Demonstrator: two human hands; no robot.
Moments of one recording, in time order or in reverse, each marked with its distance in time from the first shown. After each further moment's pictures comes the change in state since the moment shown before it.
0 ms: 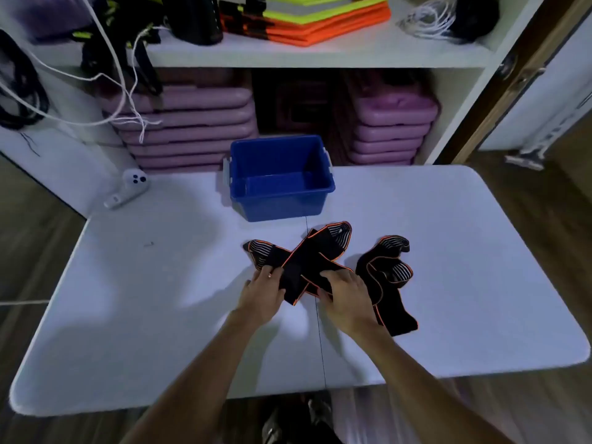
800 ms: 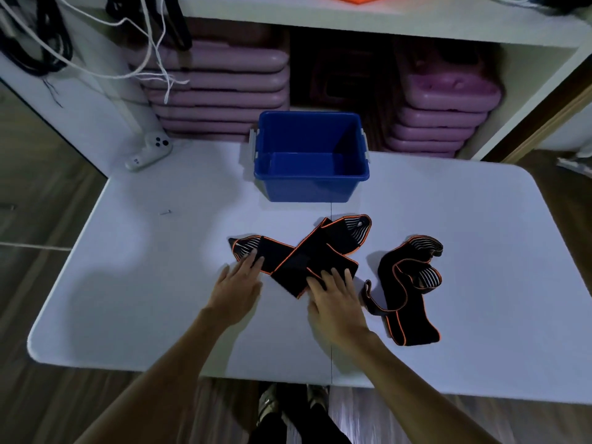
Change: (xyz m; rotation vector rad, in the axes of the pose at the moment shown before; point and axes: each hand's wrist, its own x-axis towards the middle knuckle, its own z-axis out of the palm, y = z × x) left_hand -0.019 -0.090 0.031 0.096 0.089 -0.022; right_hand 0.008 -0.018 0.052 -0.248 0.006 -0.288
